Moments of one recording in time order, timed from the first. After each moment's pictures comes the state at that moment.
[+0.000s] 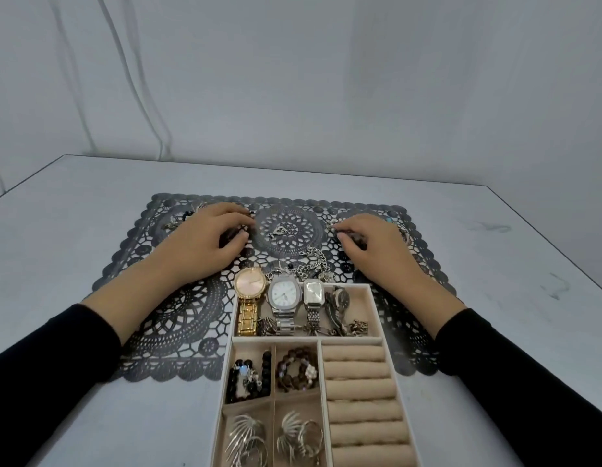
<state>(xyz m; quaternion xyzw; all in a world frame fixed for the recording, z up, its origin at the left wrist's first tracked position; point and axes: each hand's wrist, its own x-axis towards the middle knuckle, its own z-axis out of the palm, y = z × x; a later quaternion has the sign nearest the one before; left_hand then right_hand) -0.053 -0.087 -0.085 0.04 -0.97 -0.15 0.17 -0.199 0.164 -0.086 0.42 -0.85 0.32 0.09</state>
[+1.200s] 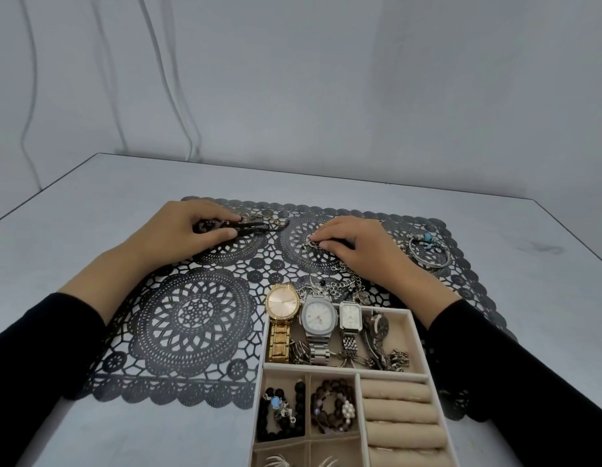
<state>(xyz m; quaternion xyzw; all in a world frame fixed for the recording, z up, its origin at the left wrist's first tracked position) -0.032 -0.154 -0.076 0.12 -0.94 -0.28 0.18 -0.215 0.098 -0.091 0.57 -0.74 0.35 0.03</state>
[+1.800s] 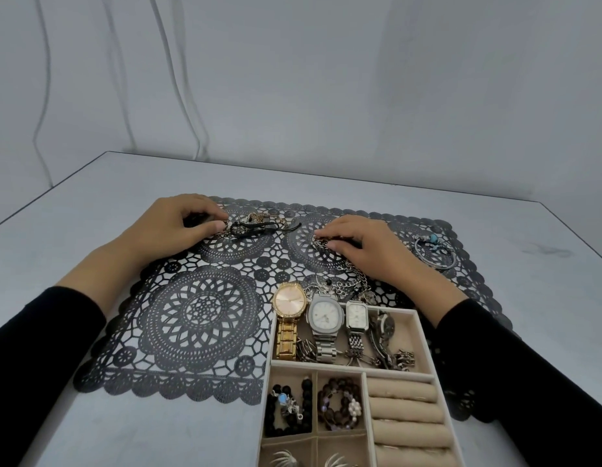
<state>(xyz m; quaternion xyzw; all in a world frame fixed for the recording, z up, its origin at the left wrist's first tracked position) -0.025 -0.172 -0.077 0.14 -0.92 -0.29 0.20 -0.218 0.099 -0.088 0.56 -0.76 0.32 -0.01</state>
